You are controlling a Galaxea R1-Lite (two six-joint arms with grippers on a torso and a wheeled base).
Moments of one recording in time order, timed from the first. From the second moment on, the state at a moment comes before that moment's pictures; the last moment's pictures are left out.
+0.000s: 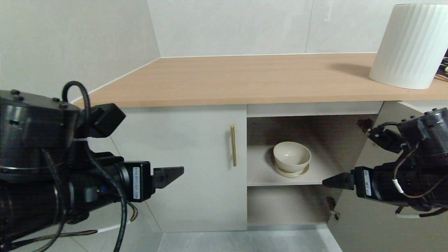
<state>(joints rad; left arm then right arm) -0.63 1.31 -0.88 0.12 0.26 -0.38 0.46 1.43 -0.85 0.16 -0.01 0.52</state>
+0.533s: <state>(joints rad) -0.61 1.28 -0.86 0.11 0.26 -0.38 0.51 1.35 -0.81 0.18 -0.01 0.51</state>
